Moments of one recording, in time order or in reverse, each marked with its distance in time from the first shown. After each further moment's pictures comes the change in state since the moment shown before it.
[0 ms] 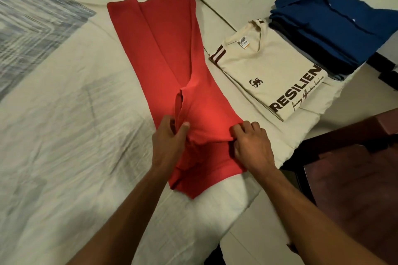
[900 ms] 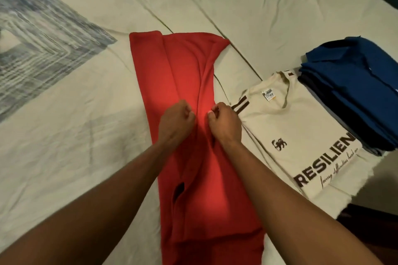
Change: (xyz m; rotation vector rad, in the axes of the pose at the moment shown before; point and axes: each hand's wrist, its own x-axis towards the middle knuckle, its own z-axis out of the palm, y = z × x) left_hand 0.209 0.058 0.017 0.266 0.036 0.256; right_hand 0.253 -0.073 0.002 0.572 -0.091 0.278
